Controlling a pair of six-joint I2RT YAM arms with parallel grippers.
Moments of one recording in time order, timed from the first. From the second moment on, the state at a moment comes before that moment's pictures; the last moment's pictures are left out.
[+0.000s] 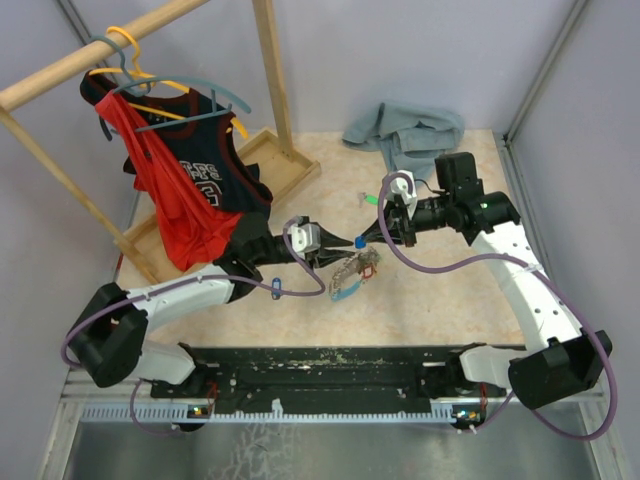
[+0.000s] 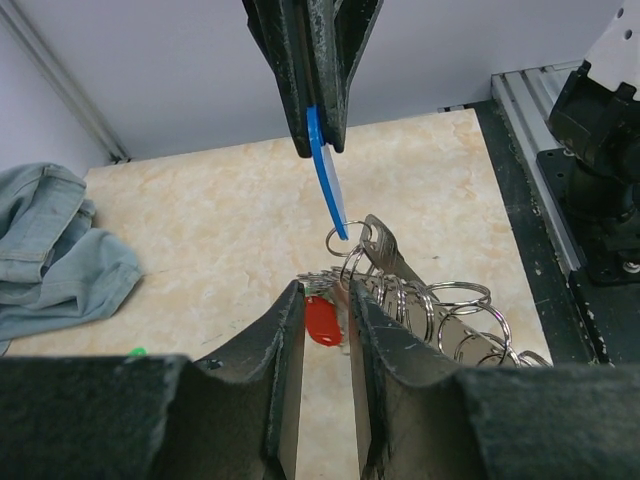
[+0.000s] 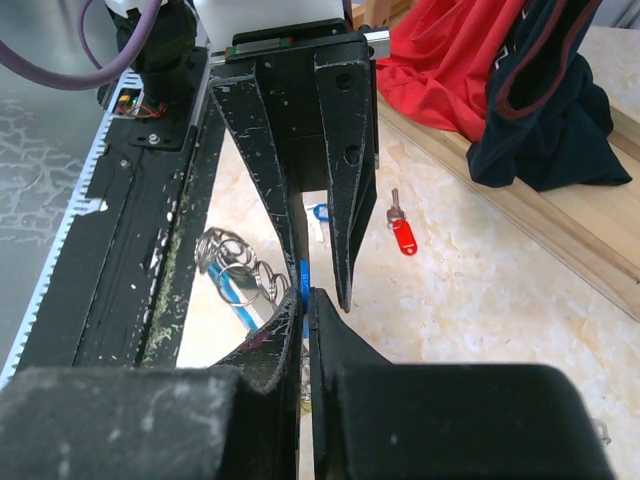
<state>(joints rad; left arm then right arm) -0.77 1.37 0.72 0.74 0.72 0.21 0.30 1.22 1.29 -0.87 -1.21 -0.86</state>
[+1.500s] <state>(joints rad) -0.79 1.41 0.76 0.71 0.78 0.13 0.31 1.22 1.29 -0.87 -1.22 -0.86</state>
